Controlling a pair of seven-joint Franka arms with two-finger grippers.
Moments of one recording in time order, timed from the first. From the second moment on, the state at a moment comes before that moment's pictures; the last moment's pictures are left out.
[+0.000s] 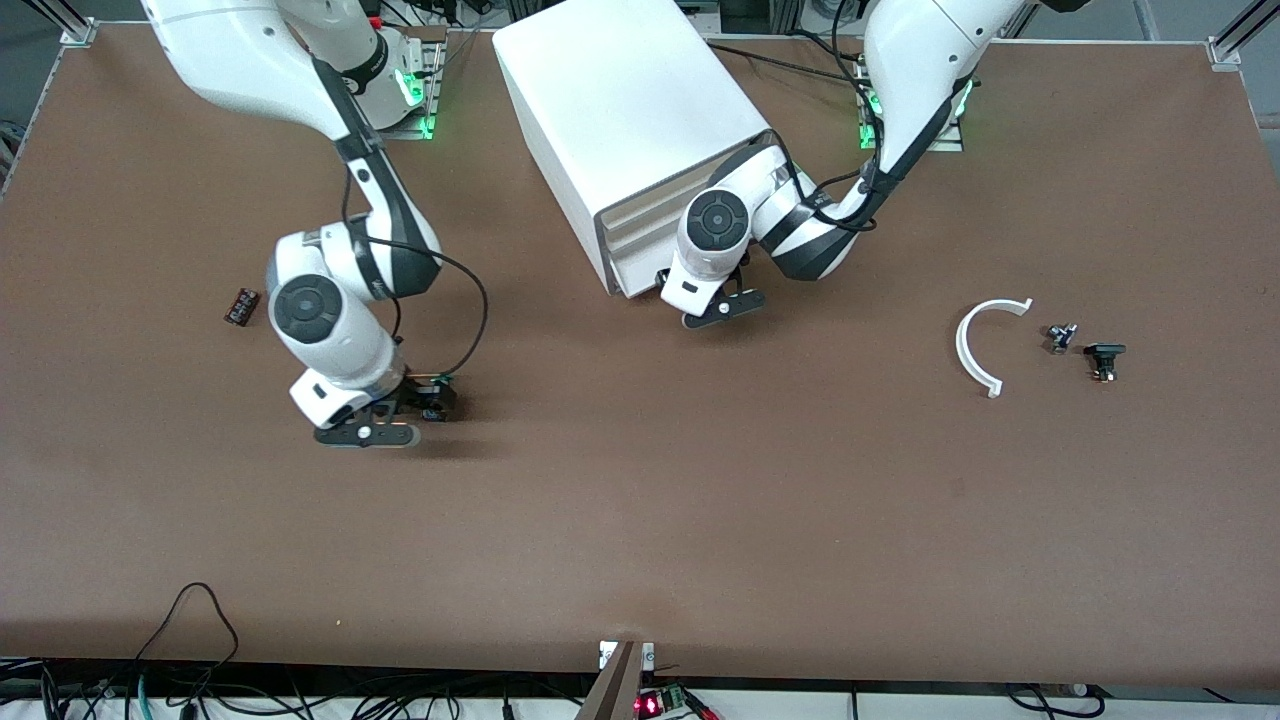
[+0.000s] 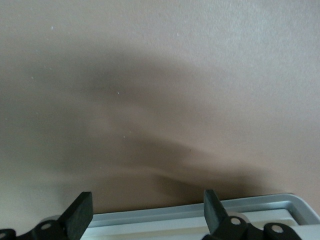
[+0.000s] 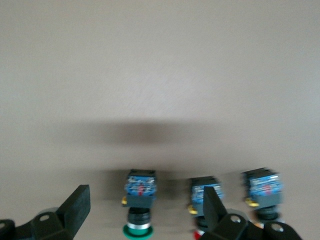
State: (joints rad) left arm -0.26 0.59 -0.54 -1.87 0.12 2.19 -1.17; right arm 0.36 0.50 -0.10 -1.77 -0.06 2.35 0.30
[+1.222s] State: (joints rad) left arm -0.24 0.60 -0.62 -1.87 0.12 2.16 -1.16; right arm 0.30 0.13 -0.21 -1.74 -0.02 1.94 0.00
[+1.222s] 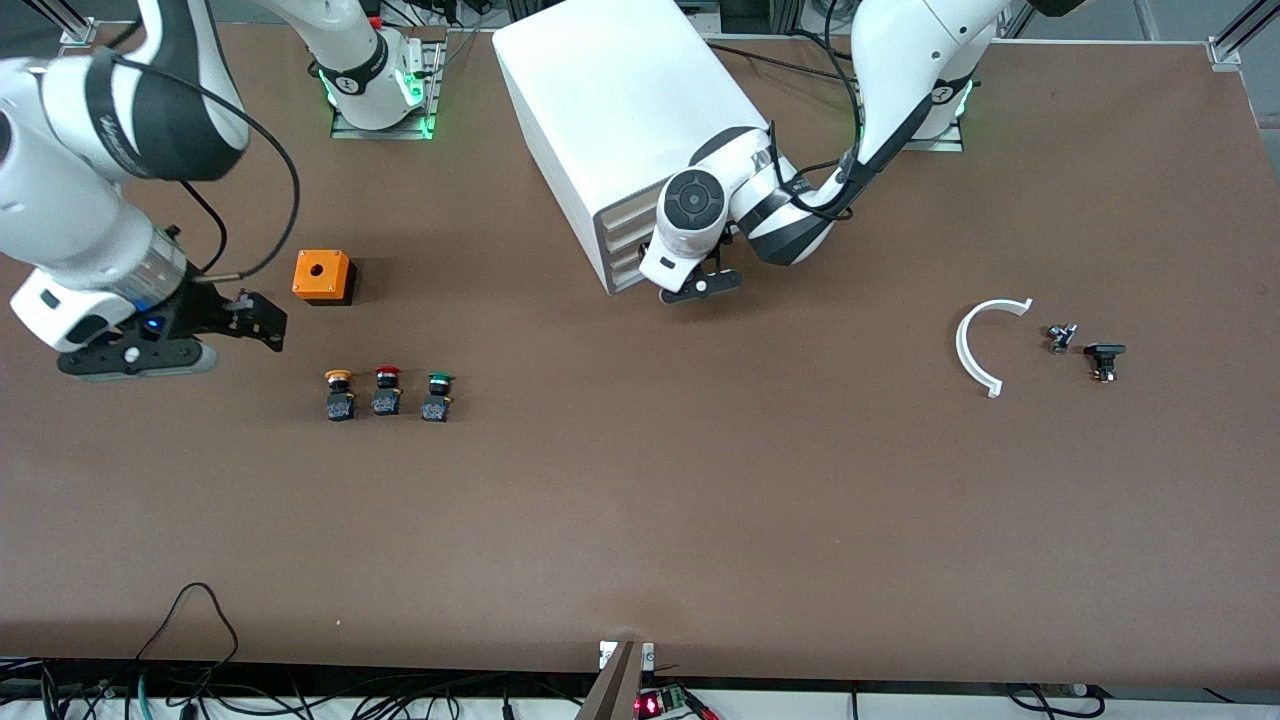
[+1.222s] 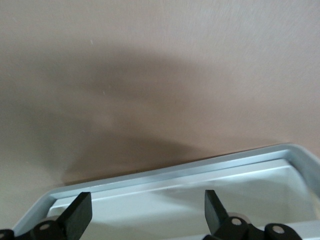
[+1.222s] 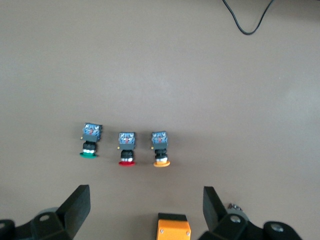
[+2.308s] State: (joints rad) left arm 0.05 0.28 -0.35 -1.47 0.11 1.64 -0.14; right arm 0.06 -0.04 0.02 -1.74 -0.01 1.74 0.07
